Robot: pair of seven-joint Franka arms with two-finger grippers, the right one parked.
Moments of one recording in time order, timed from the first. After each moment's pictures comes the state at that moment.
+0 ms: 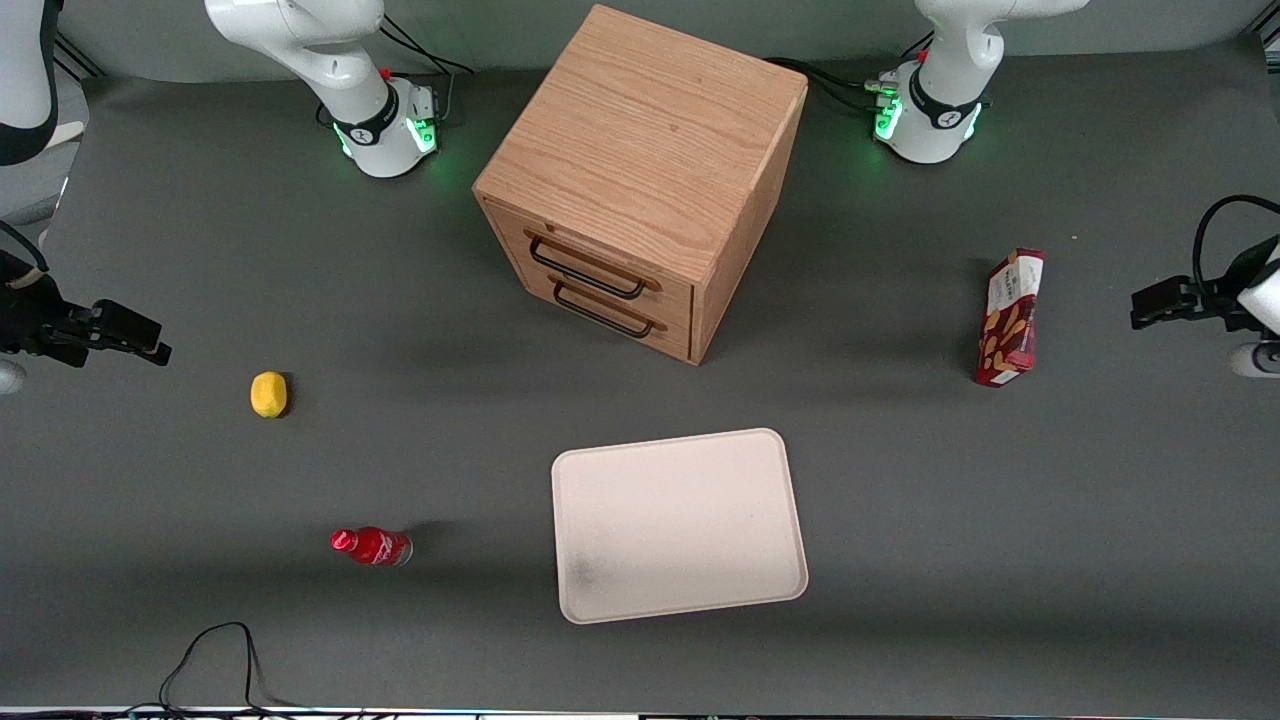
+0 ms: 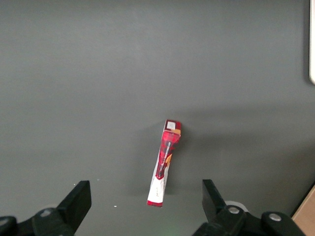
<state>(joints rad) 0.01 0.10 0.06 -1.64 0.06 1.63 0.17</state>
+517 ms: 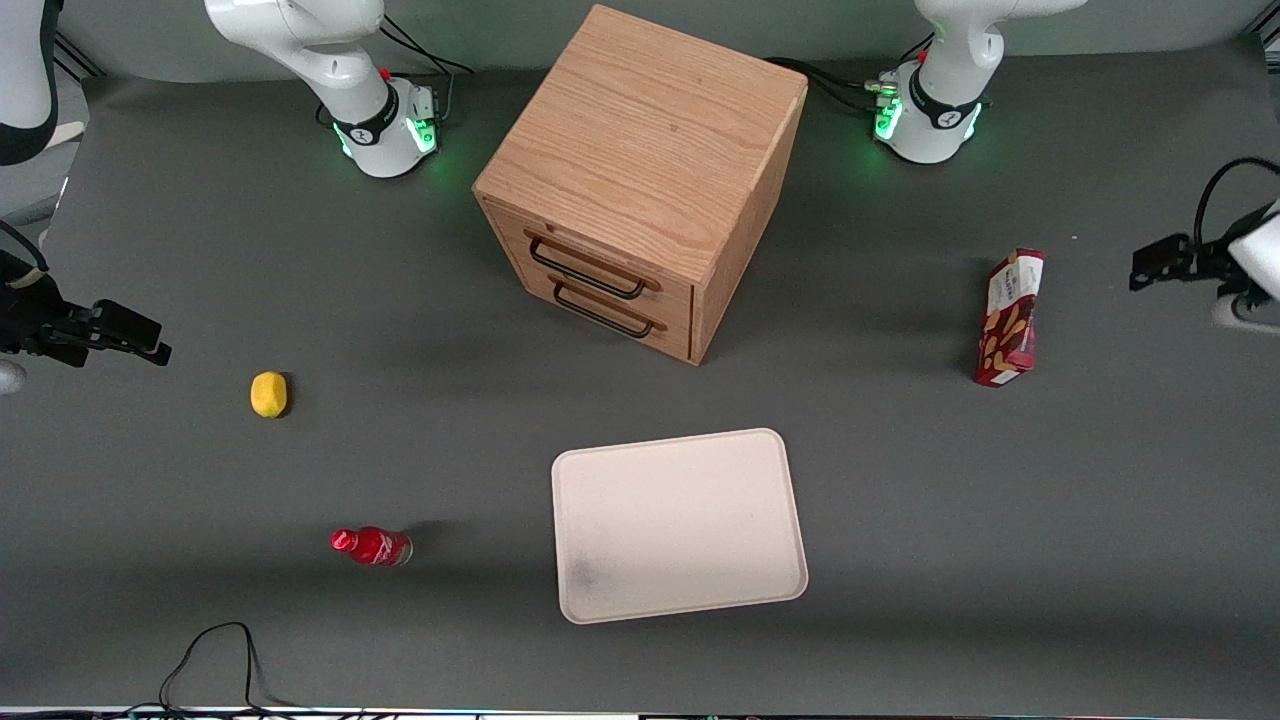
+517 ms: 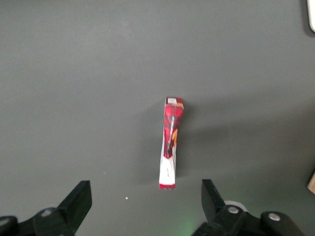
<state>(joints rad) 0.06 -0.09 0.07 -1.84 0.06 1.65 0.33</state>
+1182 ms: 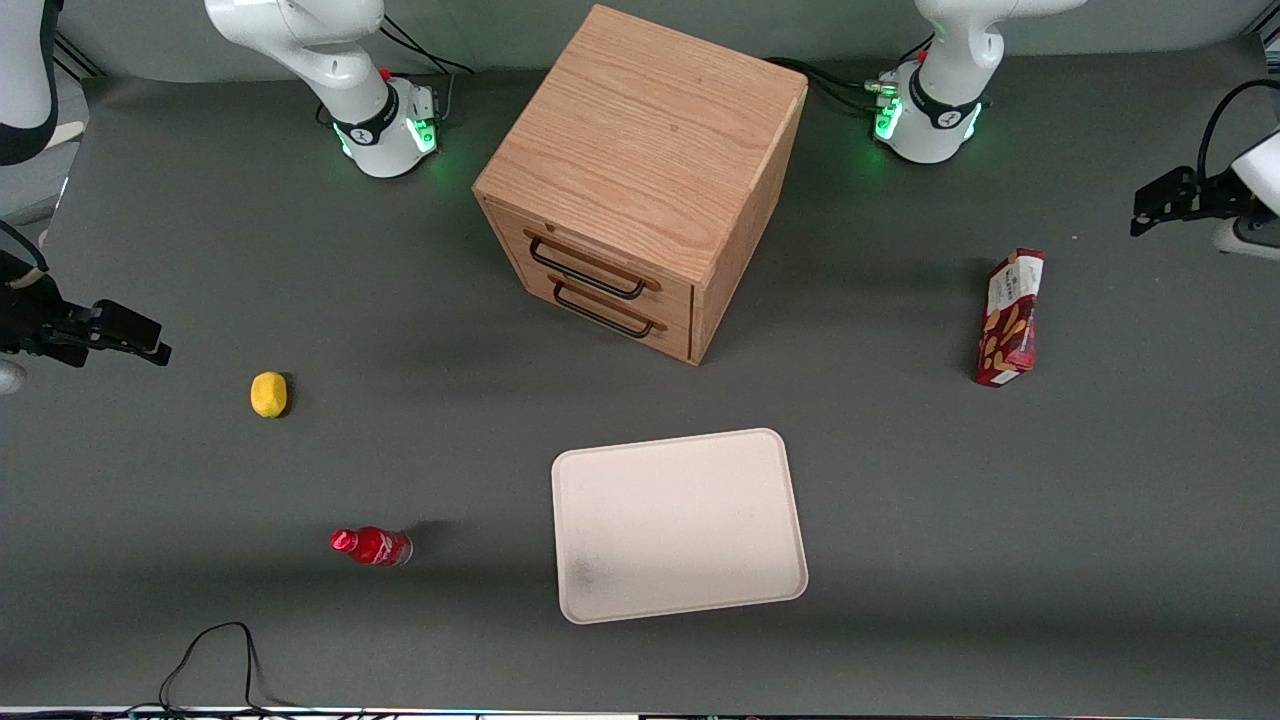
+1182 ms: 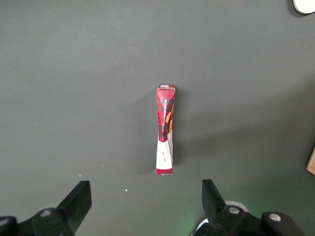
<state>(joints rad) 0.06 -0.21 0.07 -1.99 0.06 1.71 0.38</state>
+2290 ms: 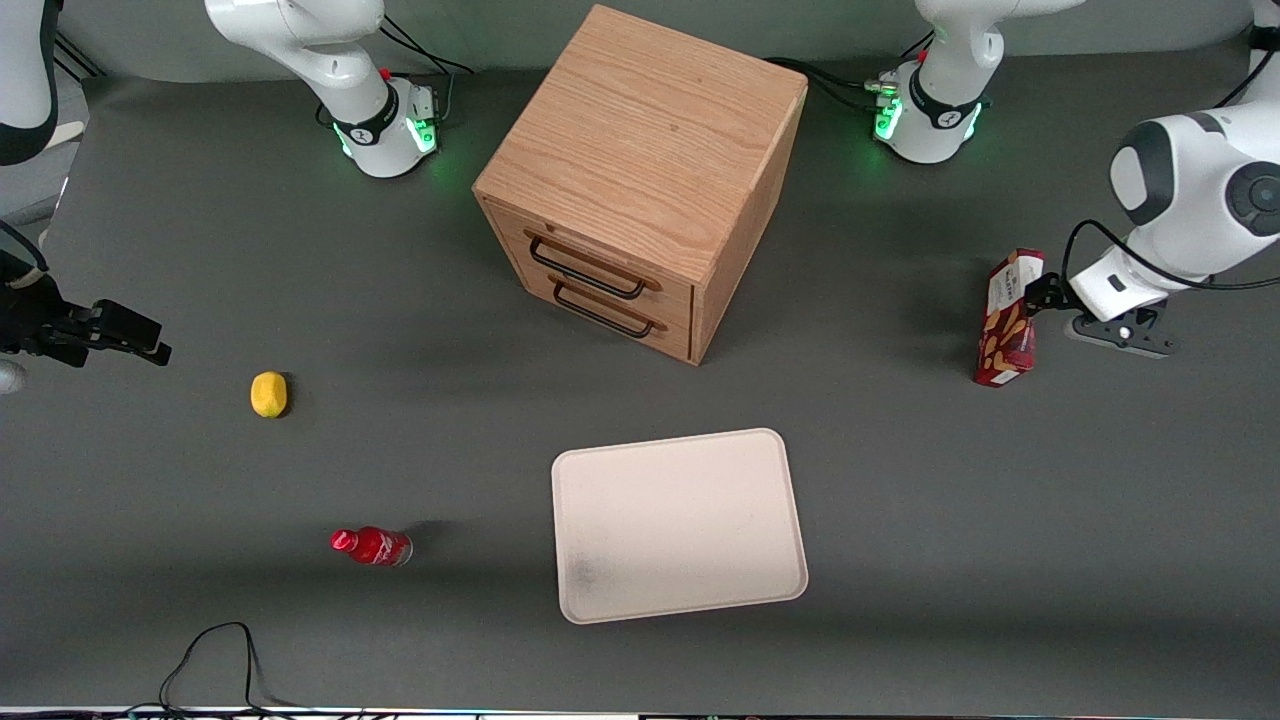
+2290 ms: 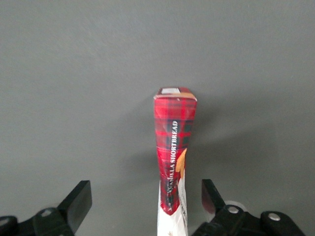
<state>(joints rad) 0.09 -0.04 0.07 -2.46 0.06 2.36 0.40</state>
